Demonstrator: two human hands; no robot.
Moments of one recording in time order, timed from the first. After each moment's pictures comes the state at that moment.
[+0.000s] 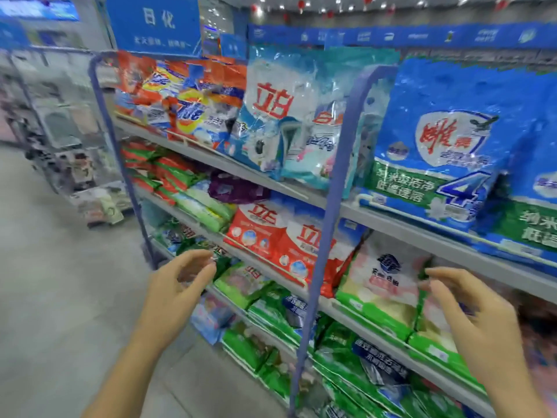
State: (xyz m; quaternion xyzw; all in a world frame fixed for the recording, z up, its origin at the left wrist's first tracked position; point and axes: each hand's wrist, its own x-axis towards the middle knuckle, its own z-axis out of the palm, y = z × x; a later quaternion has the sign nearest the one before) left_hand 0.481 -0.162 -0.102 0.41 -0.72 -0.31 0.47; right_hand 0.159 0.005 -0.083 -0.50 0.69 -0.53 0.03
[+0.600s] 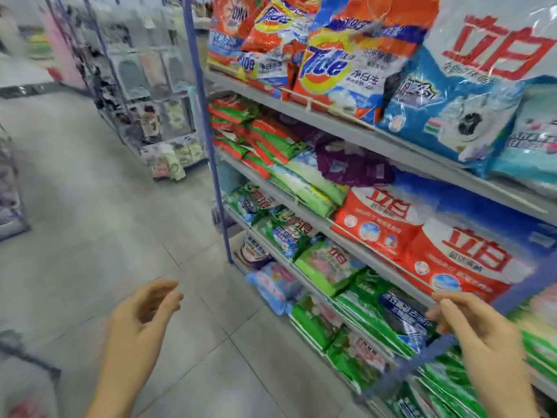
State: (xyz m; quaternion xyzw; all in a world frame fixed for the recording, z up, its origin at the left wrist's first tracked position) left_hand 0.736 -0.267 -0.171 0.57 -0.55 -0.33 0.51; right_hand 0.367 -0.180 -0.148 -0.46 0.65 -0.56 0.23
